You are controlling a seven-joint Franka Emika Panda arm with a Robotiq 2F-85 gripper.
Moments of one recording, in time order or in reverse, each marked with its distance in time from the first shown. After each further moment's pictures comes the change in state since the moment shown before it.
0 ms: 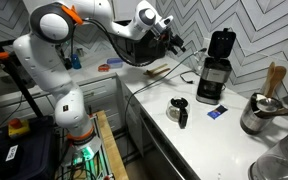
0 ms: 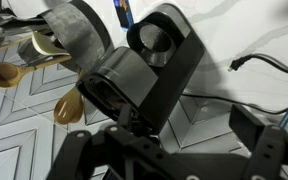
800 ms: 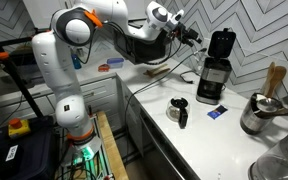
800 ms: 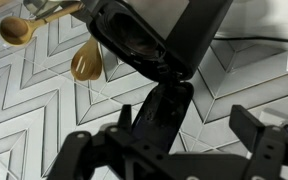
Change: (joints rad) arm 0.040 0.191 -0.086 0.223 -0.254 0.104 0.199
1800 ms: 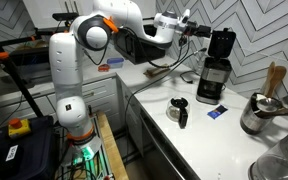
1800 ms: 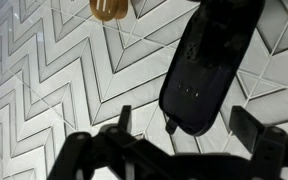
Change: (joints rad) arm 0.057 0.180 -0.101 0.204 -0.515 0.042 0.537
